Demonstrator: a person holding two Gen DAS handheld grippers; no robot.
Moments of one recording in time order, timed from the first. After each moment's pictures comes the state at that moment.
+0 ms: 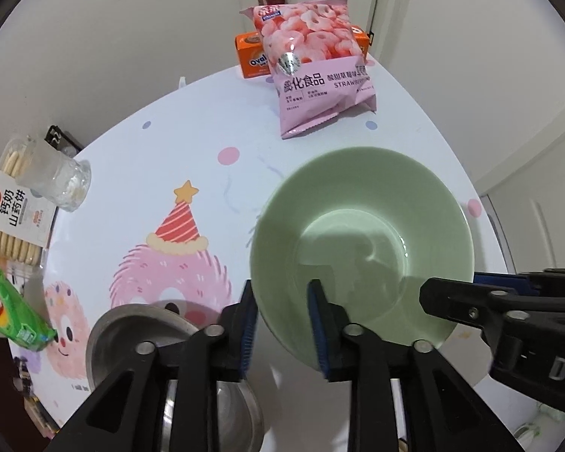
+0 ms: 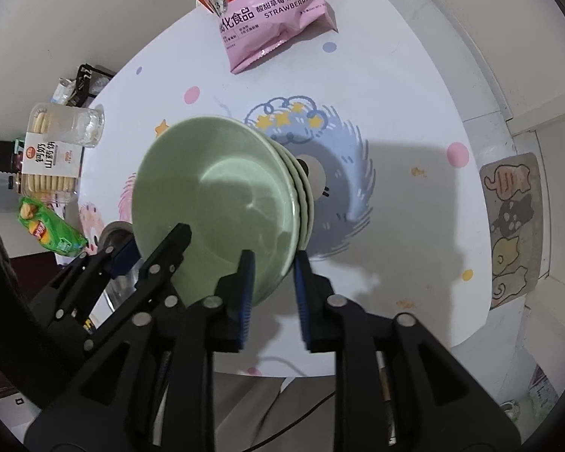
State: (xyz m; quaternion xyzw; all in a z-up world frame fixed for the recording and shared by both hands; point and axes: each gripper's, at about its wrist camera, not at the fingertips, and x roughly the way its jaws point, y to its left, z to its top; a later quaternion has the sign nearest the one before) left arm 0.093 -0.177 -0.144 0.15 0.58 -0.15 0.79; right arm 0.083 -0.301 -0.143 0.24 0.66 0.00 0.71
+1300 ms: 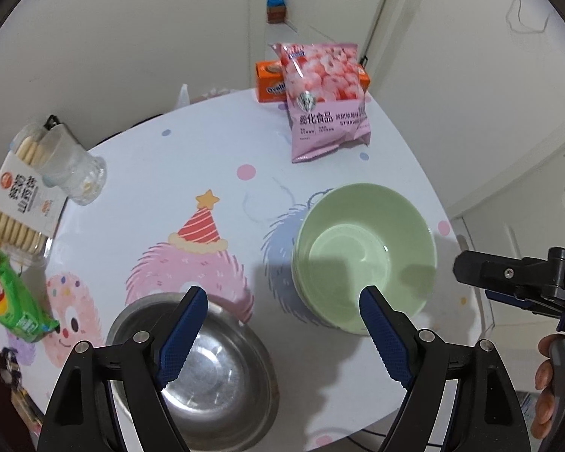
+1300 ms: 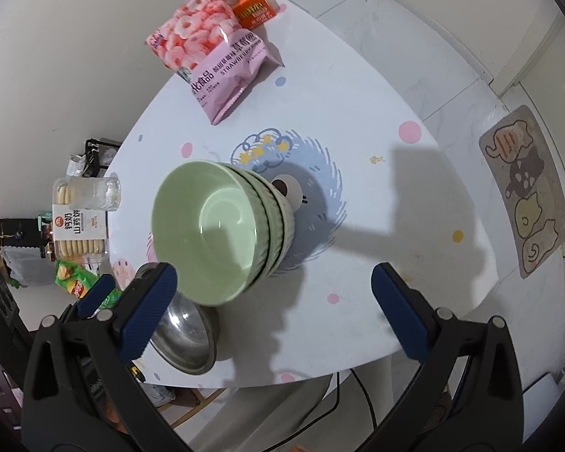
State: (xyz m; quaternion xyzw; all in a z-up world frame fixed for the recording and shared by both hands) left arm 0.089 -0.142 -0.098 0.09 0.57 -0.18 0.80; right arm 0.046 -0.338 -0.121 0.35 0.59 -0.06 0.72
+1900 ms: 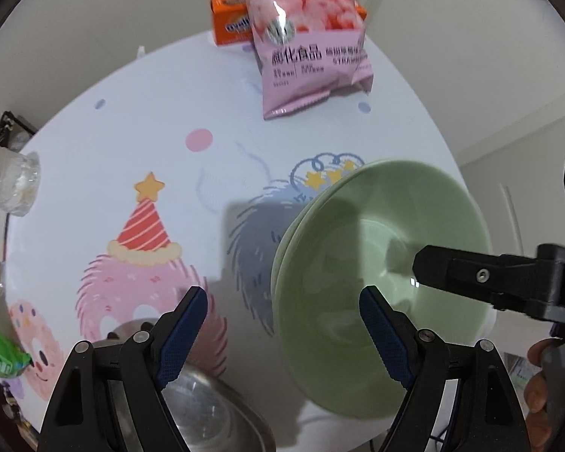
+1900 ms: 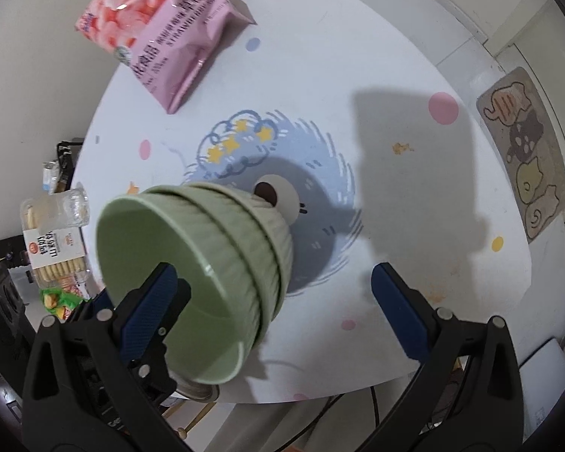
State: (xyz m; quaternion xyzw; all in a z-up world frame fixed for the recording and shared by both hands) left arm 0.133 -0.172 -0.173 0.11 0.65 -0.22 0.72; right arm 0.084 -0.339 -0.182 0.38 0.65 -0.08 0.66
